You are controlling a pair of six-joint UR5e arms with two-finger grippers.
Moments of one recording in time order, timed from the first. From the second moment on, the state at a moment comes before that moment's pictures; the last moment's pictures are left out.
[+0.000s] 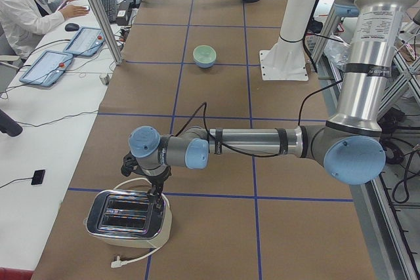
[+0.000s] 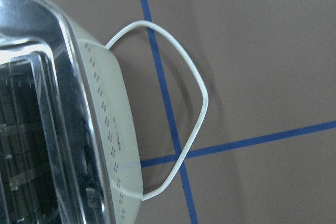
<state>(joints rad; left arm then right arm) -1.54 -1.70 -1.41 -1.66 -2.35 0.14 1.49 -1.56 1.71 -1.54 2.28 0.18</state>
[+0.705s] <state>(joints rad) -1.56 -1.67 -1.46 -1.58 -2.39 0.13 1.51 -1.67 1.75 -1.54 2.29 0.14</state>
